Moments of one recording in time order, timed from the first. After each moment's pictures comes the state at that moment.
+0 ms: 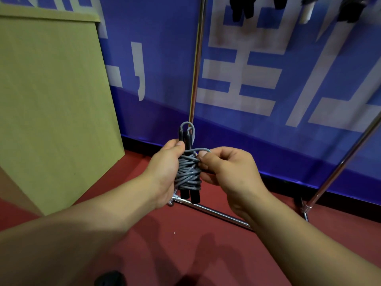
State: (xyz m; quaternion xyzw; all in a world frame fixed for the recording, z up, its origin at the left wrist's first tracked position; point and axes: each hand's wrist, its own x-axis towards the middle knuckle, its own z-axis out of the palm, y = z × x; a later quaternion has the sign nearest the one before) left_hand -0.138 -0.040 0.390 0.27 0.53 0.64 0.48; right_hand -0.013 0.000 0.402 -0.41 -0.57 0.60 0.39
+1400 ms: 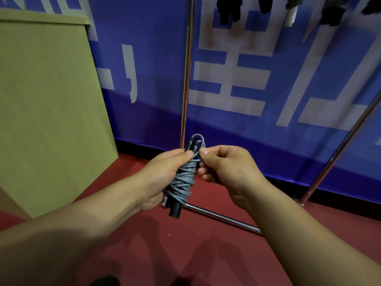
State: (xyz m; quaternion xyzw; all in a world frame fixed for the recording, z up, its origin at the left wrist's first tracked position) left_hand -0.132 -0.043 0.395 0.35 0.53 0.56 0.54; right_hand 0.004 0.018 0.412 -0.38 -0.56 0.65 0.35
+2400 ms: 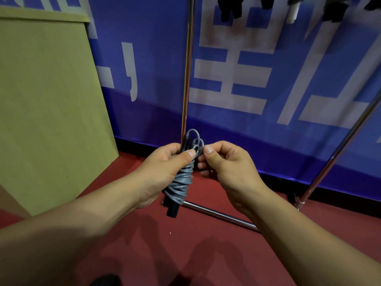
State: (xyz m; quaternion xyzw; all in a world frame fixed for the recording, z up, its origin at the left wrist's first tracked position) left_hand -0.139 -0.046 0.392 0.42 0.53 0.57 0.47; right_hand 0.003 0.014 0.398 -0.34 -0.60 0.60 0.41
